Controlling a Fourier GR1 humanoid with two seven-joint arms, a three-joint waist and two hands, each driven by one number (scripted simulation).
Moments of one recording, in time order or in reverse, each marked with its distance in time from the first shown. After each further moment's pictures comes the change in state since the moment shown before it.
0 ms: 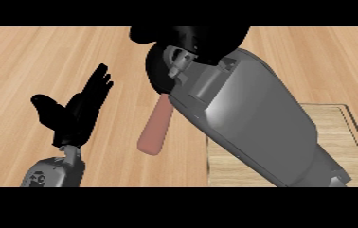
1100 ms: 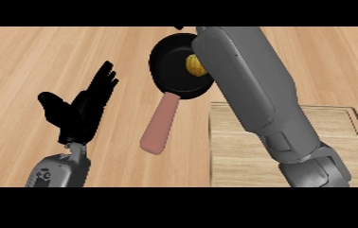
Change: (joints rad) left arm -0.024 -0.022 -0.012 0.006 -0.017 0.002 0.001; right arm -0.038 0.005 -0.244 0.539 -0.220 -0.347 -0.087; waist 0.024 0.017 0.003
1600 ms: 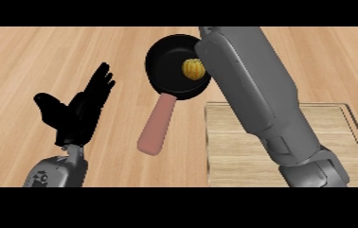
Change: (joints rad) left arm 0.015 0.003 0.008 -0.015 -0.004 0.008 0.015; right arm 0.032 0.003 -0.003 -0.042 0.086 -0.407 -0.073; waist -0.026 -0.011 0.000
